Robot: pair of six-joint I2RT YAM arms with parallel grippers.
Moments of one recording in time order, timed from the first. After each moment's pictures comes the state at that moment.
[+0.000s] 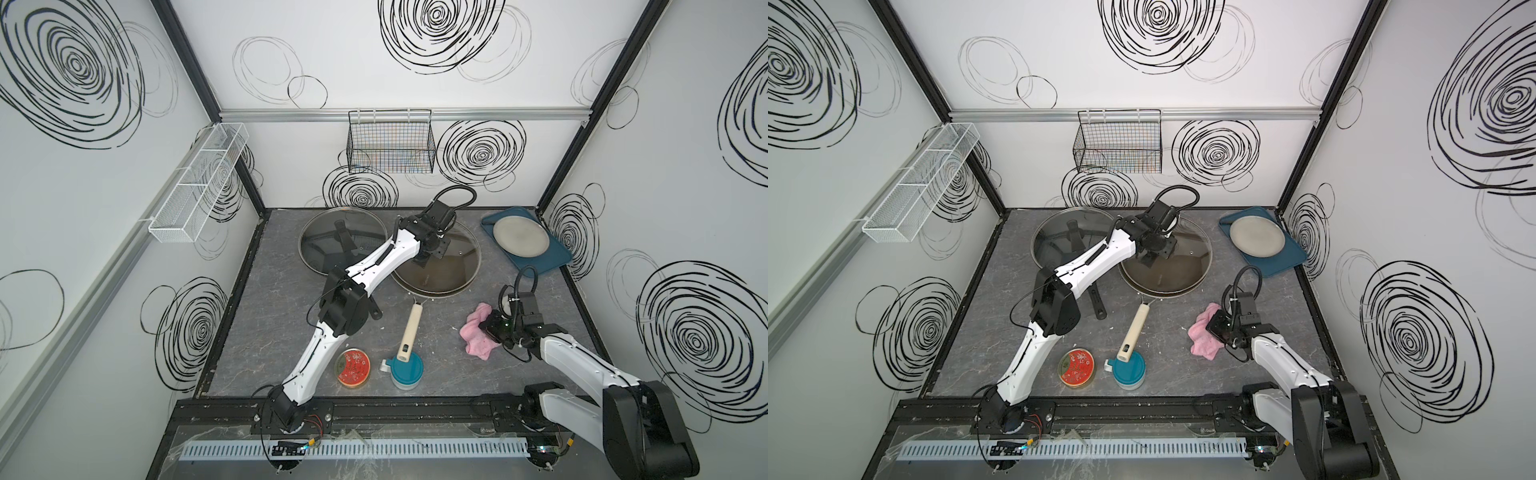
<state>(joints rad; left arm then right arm) -0.72 2.40 2.38 -0.91 -0.13 -0.13 0.18 1.09 0.35 -0.26 -0.28 0.75</state>
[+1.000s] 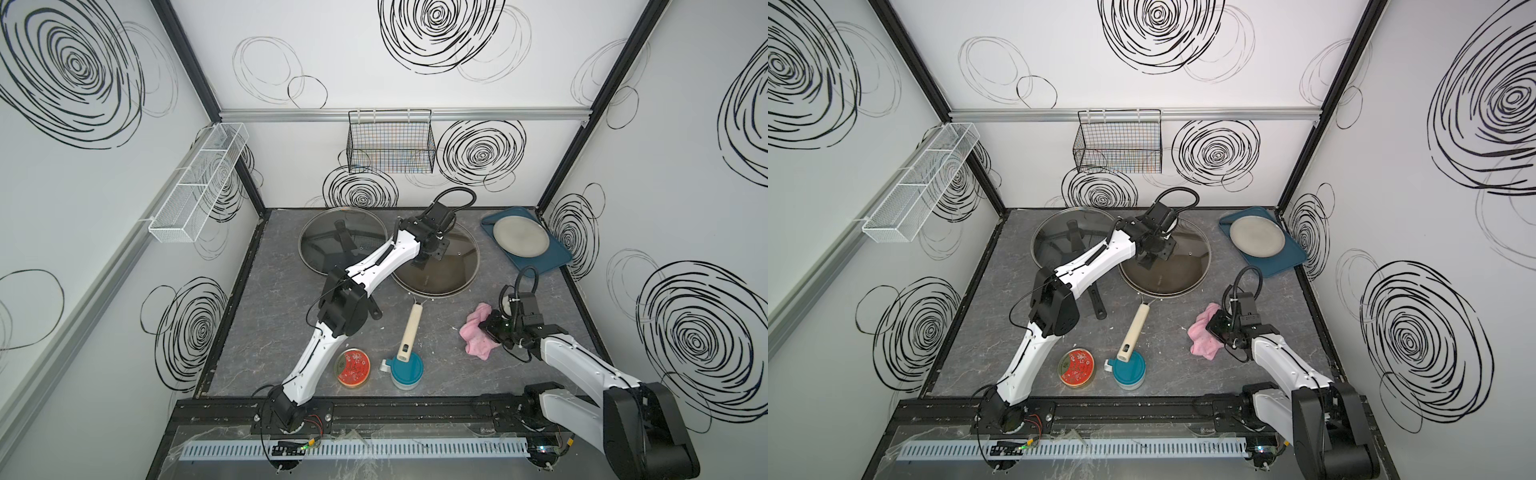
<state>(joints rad) -0.72 2.38 2.34 -0.90 -0.15 -0.14 0.18 1.08 0.35 -0.26 -0.29 0.76</state>
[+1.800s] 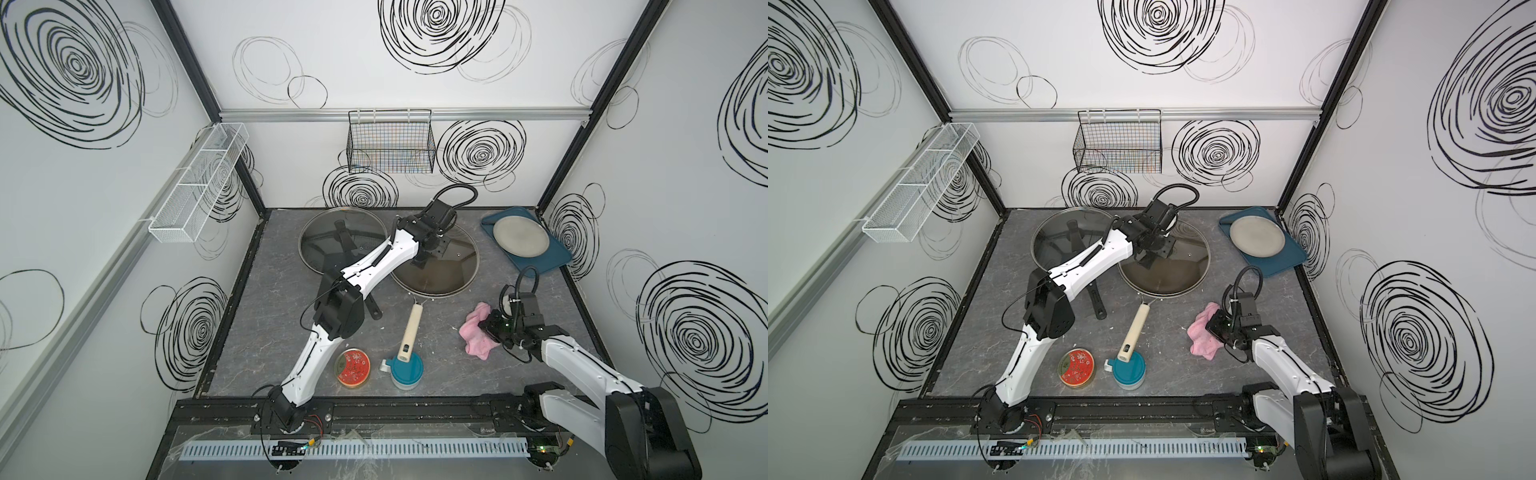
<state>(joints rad) -0.73 2.31 2.31 -0.88 -0.18 -0.14 0.19 1.05 0.34 -0.26 -0.29 0.77</state>
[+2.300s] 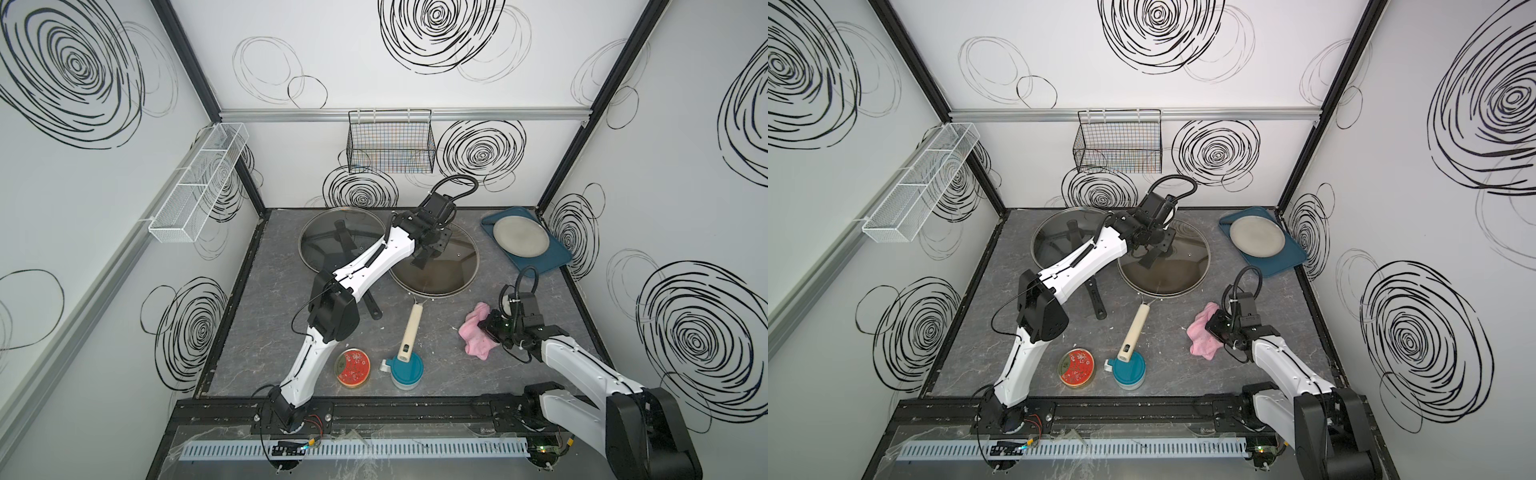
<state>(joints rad) -0.73 2.27 2.30 -0.86 -0.16 -0.15 0.19 1.05 0.34 -0.26 -0.29 0.77</state>
